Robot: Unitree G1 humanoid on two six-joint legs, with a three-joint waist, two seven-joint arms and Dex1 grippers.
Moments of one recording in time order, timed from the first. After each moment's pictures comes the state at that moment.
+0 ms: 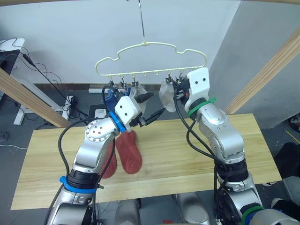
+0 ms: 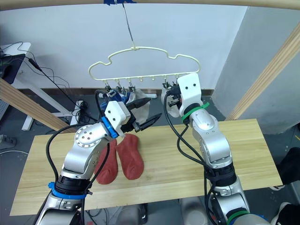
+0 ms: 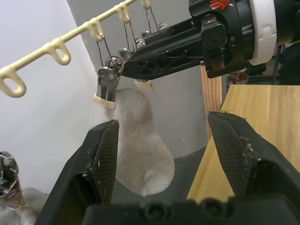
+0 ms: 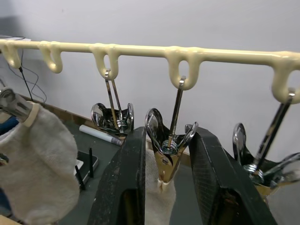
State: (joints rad) left arm -0.42 0.40 -0.09 -0.16 -0.23 0.12 -0.71; right arm -0.61 -0.10 0.13 -0.29 0.06 0.67 0.12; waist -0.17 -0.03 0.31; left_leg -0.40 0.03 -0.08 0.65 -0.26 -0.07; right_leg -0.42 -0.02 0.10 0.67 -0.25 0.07
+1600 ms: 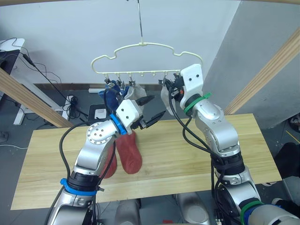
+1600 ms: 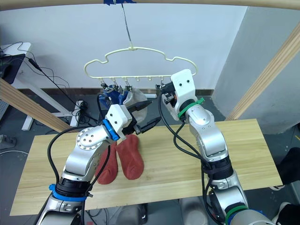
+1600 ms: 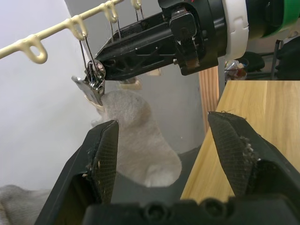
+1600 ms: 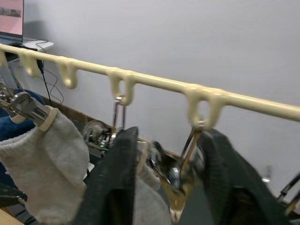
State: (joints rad) left arm -0.39 0.40 -0.10 -0.16 -0.22 0.10 -0.71; right arm -0.67 -0.10 0.14 -0.18 0.06 0.58 0.18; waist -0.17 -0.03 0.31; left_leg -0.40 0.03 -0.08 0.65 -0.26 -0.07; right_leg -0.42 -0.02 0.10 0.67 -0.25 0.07
